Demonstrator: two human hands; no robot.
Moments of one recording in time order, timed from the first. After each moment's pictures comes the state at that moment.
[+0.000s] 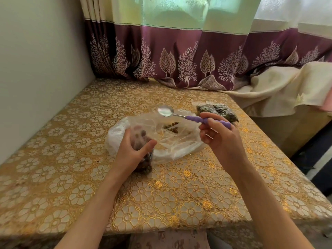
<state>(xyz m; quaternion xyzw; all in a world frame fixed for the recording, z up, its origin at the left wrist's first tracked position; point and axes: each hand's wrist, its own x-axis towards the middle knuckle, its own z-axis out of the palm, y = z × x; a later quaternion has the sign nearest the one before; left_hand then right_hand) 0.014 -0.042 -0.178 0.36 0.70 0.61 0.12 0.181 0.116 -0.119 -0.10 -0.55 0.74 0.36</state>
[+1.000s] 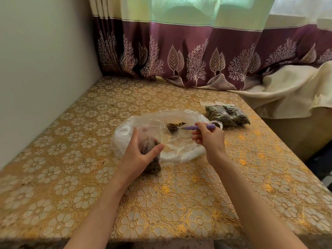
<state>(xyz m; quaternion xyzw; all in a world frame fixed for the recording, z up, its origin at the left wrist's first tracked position) 0.014 -0.043 -0.176 0.35 0.70 0.60 0.15 0.111 0.137 -0.159 -0.29 -0.60 0.64 0.39</state>
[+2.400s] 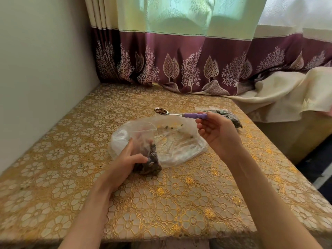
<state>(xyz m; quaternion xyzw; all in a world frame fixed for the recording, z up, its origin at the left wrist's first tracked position) 0.004 -0.059 -0.171 0.39 0.58 0.63 0.33 0.153 0.135 -0.098 -0.18 -0.48 0.80 0.31</state>
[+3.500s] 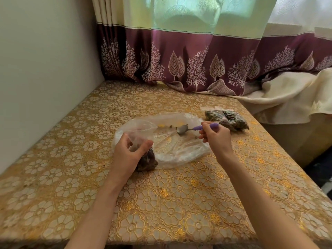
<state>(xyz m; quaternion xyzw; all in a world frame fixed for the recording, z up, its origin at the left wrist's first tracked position) 0.007 -0.046 -0.172 0.31 0.69 0.65 0.01 0.125 0.152 -0.144 -0.30 -0.69 0.52 0.39</state>
